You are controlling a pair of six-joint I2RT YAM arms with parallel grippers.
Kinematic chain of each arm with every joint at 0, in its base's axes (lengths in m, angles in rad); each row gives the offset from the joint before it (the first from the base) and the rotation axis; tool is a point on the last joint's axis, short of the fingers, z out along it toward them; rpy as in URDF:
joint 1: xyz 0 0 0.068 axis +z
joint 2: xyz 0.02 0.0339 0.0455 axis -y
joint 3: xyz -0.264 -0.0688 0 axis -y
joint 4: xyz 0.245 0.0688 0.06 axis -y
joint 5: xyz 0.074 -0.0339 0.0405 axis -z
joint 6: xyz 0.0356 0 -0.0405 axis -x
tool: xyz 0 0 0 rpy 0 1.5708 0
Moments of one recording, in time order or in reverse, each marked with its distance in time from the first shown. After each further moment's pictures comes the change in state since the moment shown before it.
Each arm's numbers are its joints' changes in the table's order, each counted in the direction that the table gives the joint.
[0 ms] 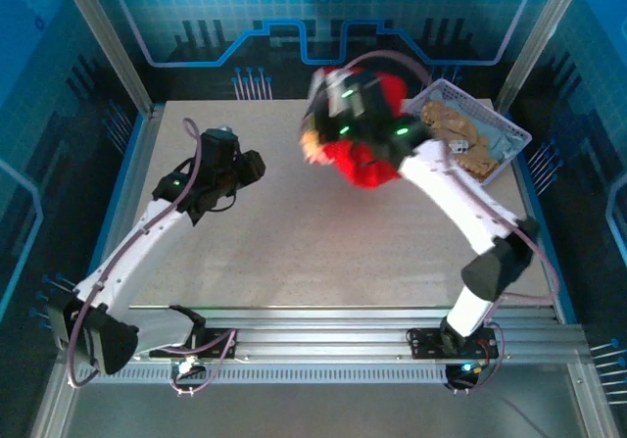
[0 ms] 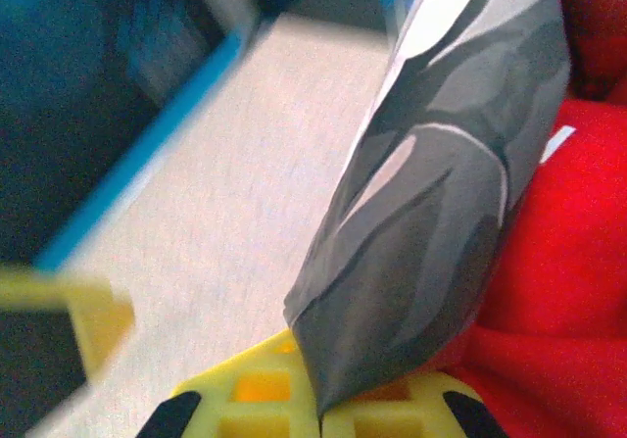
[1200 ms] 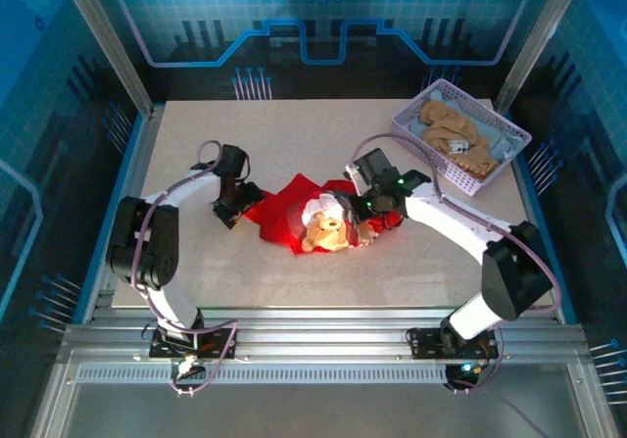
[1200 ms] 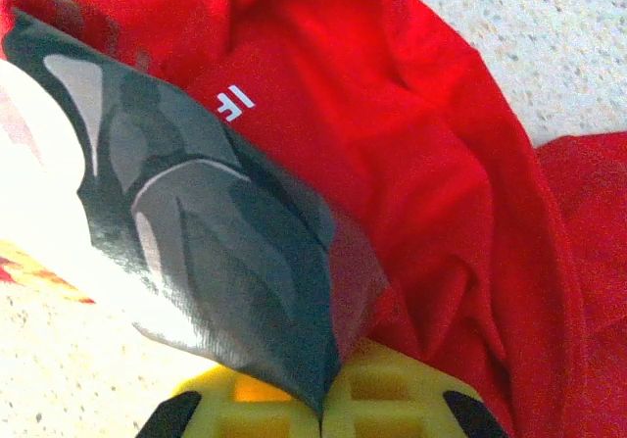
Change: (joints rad) left arm 0.187 -0.541 -0.074 0.017 0.234 0.230; right arm -0.171 0.253 -0.654 -0.024 0.039 0.134
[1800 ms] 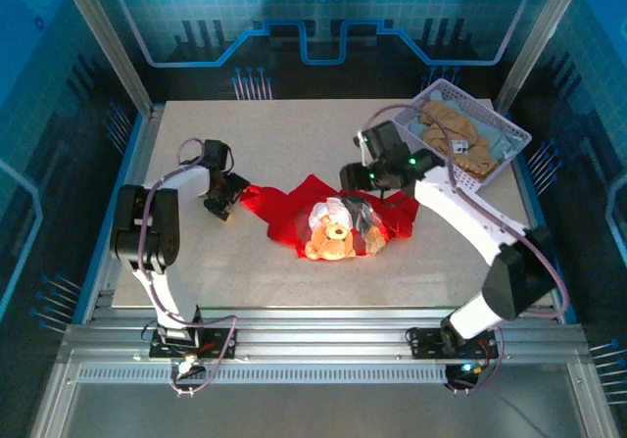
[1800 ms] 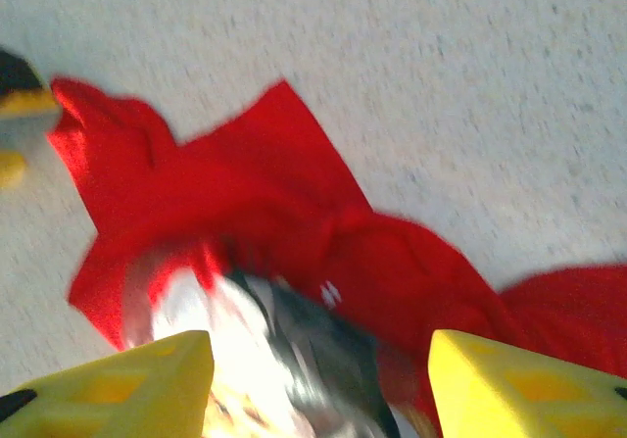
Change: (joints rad) left arm 0.123 -0.116 0.043 0.112 0.037 0.135; right arm -0.045 -0.056 0.257 -0.050 -0.005 -0.206
